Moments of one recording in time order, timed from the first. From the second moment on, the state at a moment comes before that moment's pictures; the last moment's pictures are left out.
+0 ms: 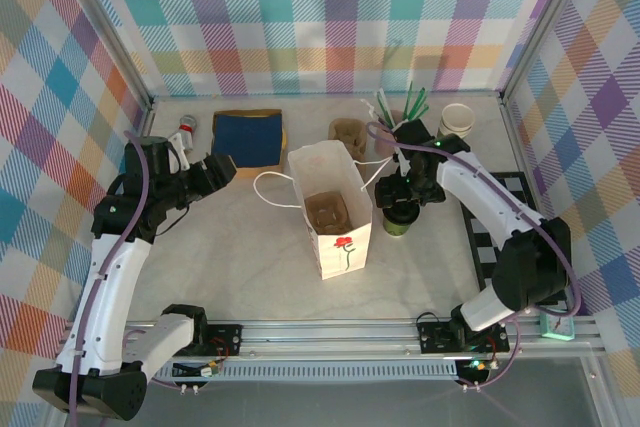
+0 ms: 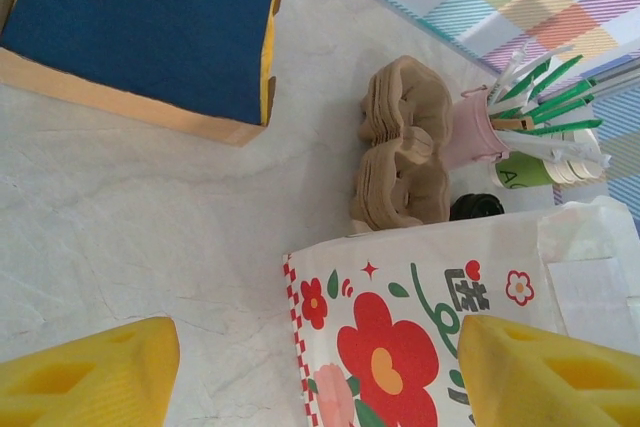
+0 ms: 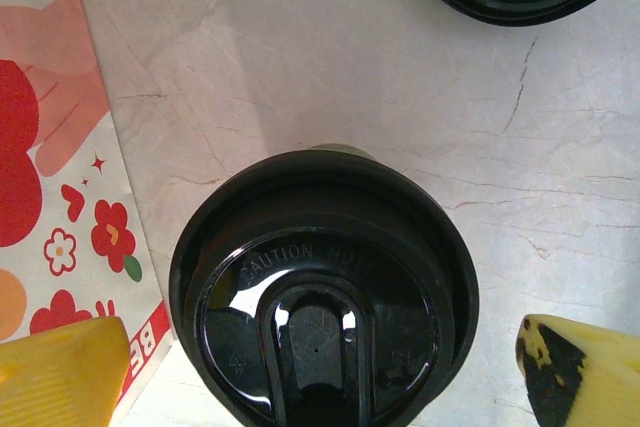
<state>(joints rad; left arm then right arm) -0.09 0.95 1.17 -0.88 0.30 -0.56 0.42 1.53 1.32 -1.13 -0.02 0.25</state>
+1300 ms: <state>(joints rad) -0.09 0.96 1.17 -0.90 0.27 -0.55 0.43 1.56 1.28 -1.11 0.00 0.28</state>
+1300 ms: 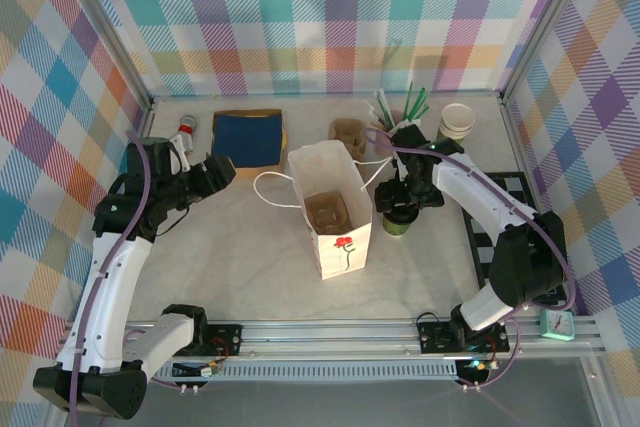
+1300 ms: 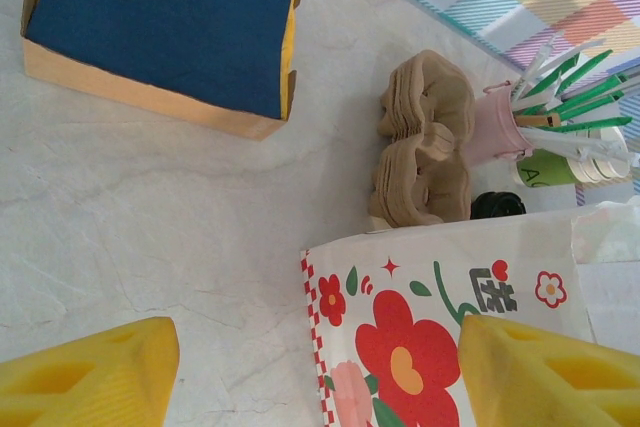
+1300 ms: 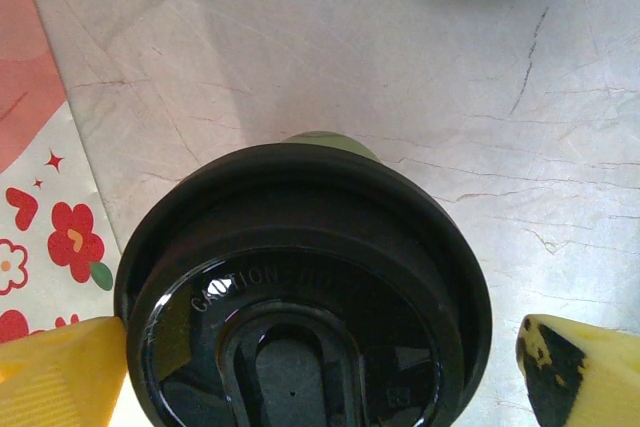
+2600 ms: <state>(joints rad) -0.09 0.96 1.18 -0.91 0.27 -0.53 0.48 1.54 1.29 -1.14 0.08 0.33</state>
